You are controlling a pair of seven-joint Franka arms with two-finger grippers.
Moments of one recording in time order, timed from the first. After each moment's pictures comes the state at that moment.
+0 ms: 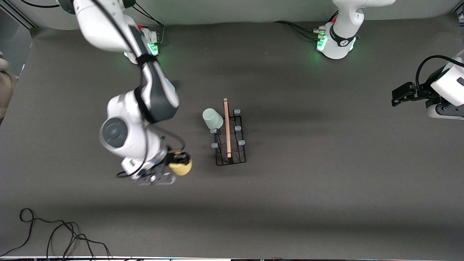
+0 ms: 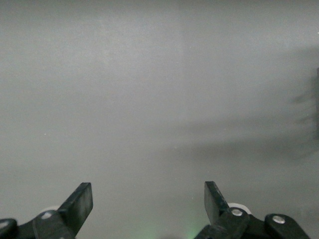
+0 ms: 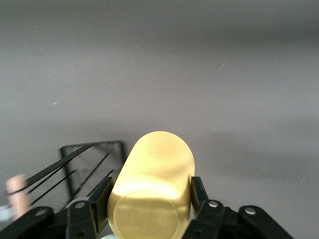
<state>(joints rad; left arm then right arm) -0.07 0.01 0.03 -1.62 0.01 1.56 0.05 0.71 0.61 -0.36 -1.35 0.35 1.94 0.34</state>
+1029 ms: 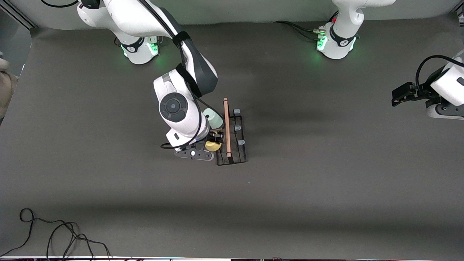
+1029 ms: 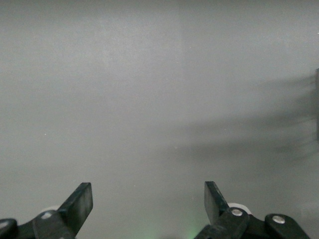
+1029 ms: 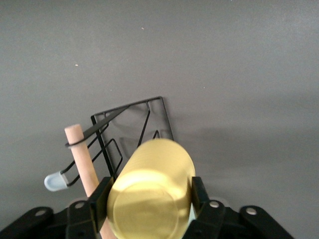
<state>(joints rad) -0.07 0.01 0.03 -1.61 0.01 1.56 0.05 0.86 0.64 -0.37 -1.38 0.35 1.95 0.60</state>
